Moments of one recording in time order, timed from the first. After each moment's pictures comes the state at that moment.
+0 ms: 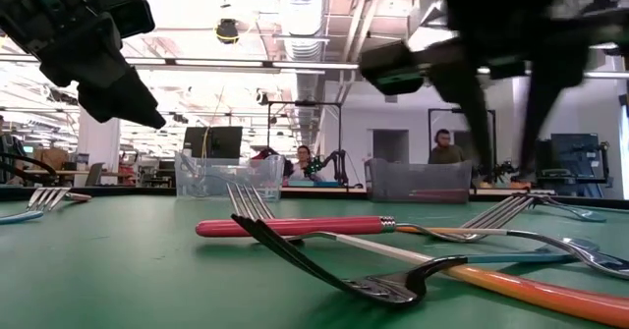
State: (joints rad) left arm -0.49 1.10 0.45 -0.10 -0.48 -0.69; right arm 0.43 1.98 1.47 -0.89 -0.07 -0.53
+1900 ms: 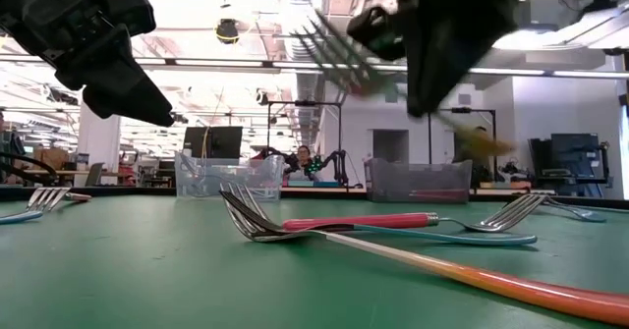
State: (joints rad) left arm -0.49 1.10 0.45 -0.12 -0.61 -0.70; right arm 0.39 1.88 1.47 -0.77 0.01 -0.16
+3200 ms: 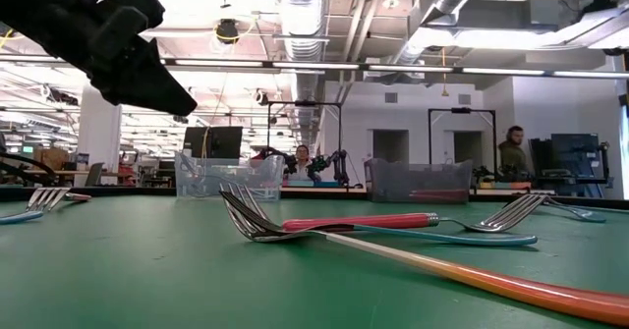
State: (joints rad) left arm -0.43 1.10 0.45 -0.12 -0.84 -0.61; right arm 1.02 1.64 1.43 -1.48 0.06 1.92
